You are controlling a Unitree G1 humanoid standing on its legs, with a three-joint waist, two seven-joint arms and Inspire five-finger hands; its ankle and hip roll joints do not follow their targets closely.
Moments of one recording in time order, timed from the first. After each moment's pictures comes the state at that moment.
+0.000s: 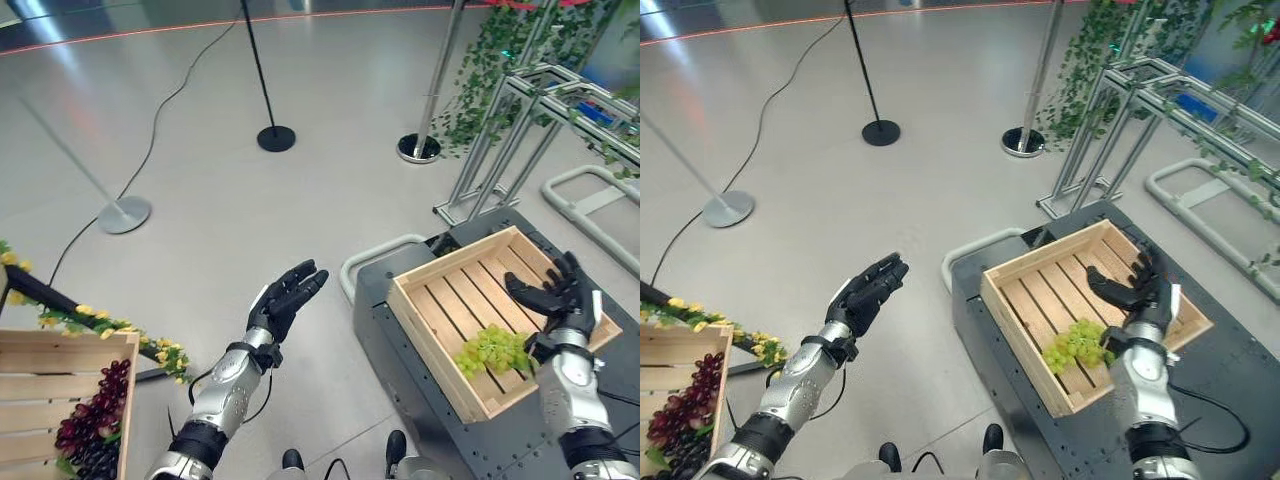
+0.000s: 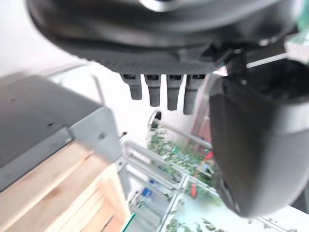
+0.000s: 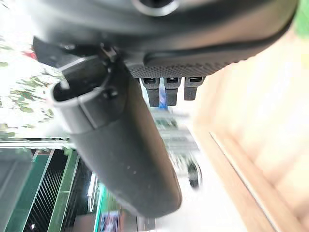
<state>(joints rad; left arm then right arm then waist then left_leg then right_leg) -0.14 0.35 -0.27 0.43 -0.74 -0.11 -0.11 -0.13 -0.54 -0.07 0.51 0.57 -0.27 -0.30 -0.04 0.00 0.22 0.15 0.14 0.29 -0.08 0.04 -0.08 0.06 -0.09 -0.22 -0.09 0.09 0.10</state>
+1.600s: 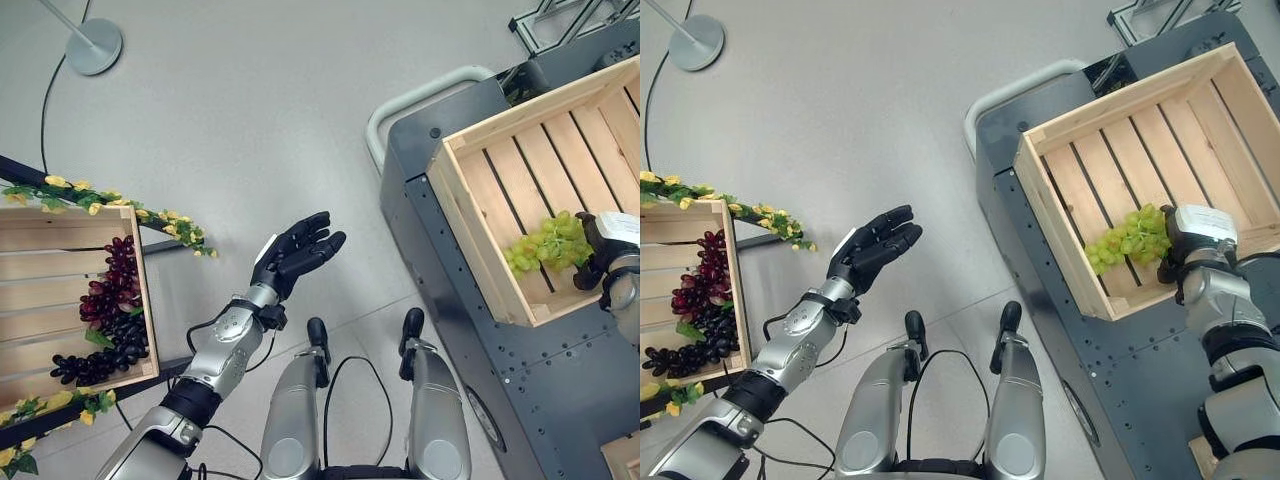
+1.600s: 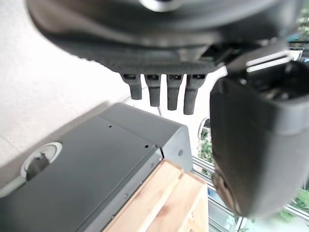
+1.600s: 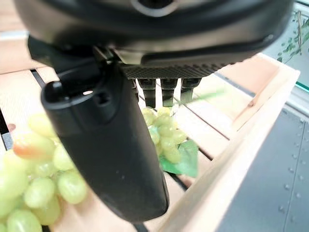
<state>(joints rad) -0.37 0.49 -0.43 0.36 -0.76 -0.19 -0.04 -0.72 -0.96 0.53 0.98 -0.39 0.08 -0.10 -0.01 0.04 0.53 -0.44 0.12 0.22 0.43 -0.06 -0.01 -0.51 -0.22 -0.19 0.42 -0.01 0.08</state>
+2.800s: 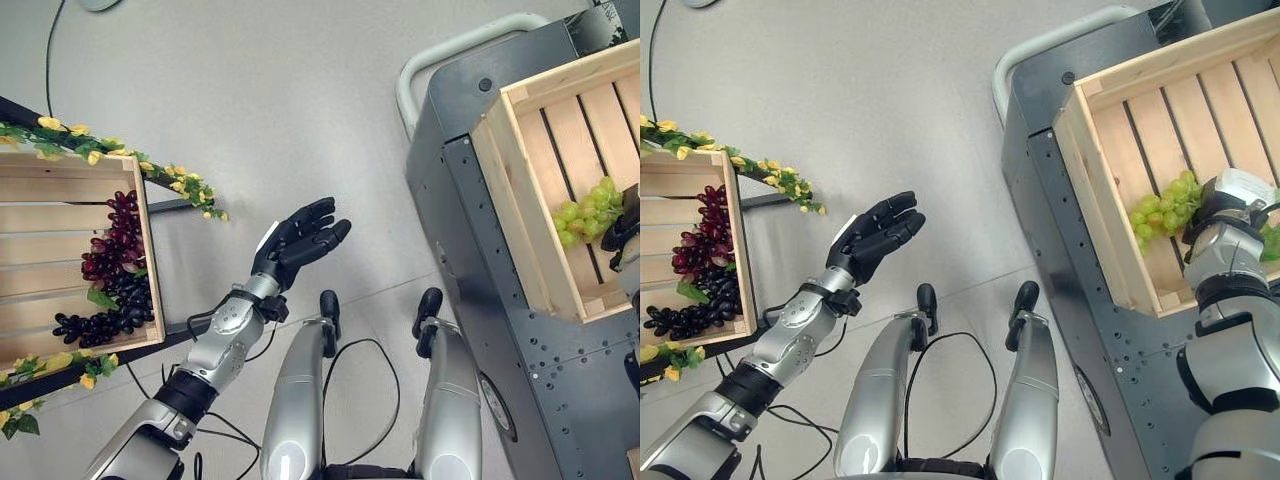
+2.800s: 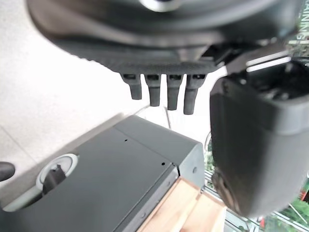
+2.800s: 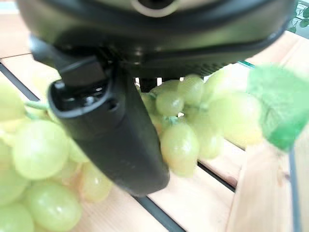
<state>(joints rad) -0.40 0.54 -0.47 0.28 -0.80 -0.19 -0.01 -0.96 -0.92 0.56 1.18 -0.31 0.23 -0.09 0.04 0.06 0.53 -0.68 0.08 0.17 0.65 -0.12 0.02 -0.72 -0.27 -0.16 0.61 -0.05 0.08</state>
